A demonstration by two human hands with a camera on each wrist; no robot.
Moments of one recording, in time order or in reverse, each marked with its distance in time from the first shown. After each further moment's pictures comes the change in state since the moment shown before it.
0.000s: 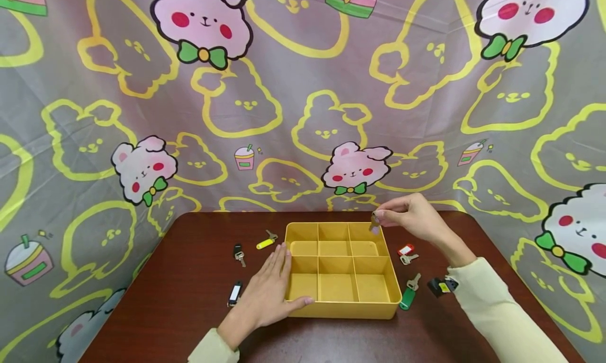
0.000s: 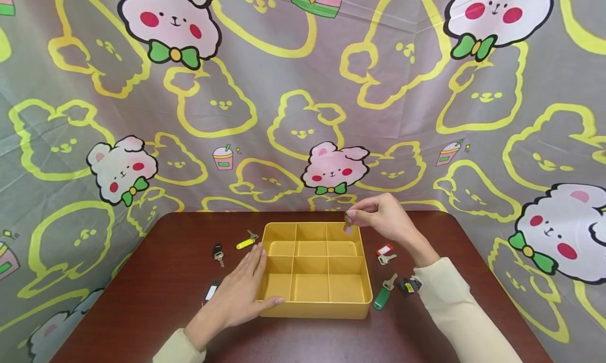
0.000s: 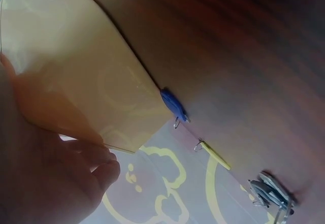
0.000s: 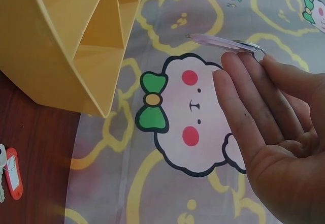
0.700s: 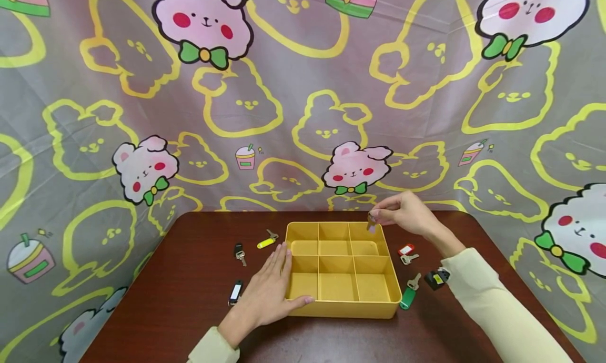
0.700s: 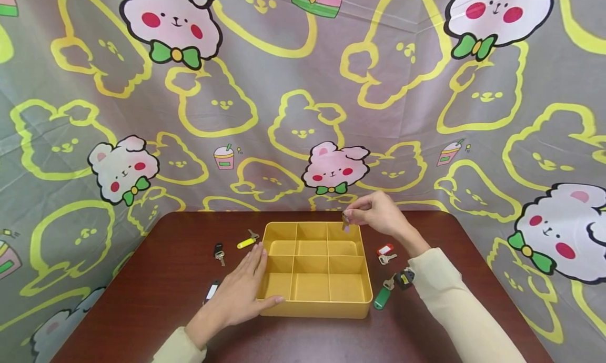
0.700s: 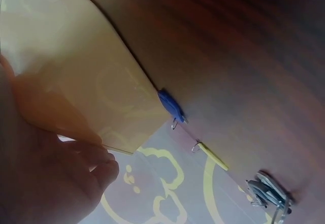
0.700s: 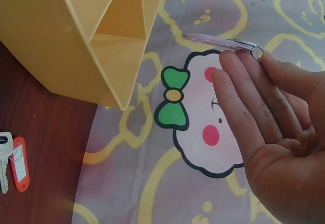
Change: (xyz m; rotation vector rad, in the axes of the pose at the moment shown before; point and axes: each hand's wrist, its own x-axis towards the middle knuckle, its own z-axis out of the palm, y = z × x) left_hand 0.000 0.000 -0.003 -0.006 -0.004 0.007; right_hand 0.020 0.008 0.003 -0.007 -0.056 0.025
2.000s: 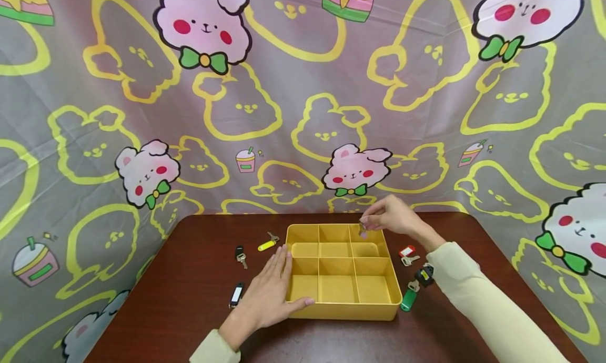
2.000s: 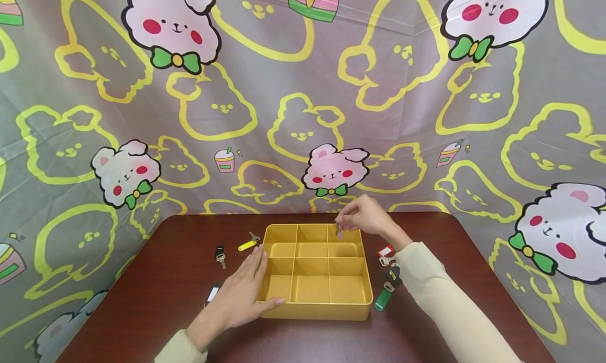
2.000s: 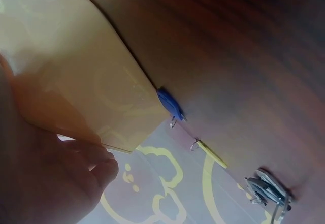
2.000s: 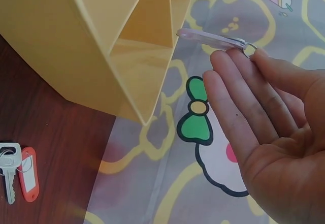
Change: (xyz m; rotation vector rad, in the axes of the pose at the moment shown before) left_hand 0.000 0.001 0.002 -0.009 -0.014 -0.021; right_hand 0.022 0.010 0.016 -0.125 -0.065 0.028
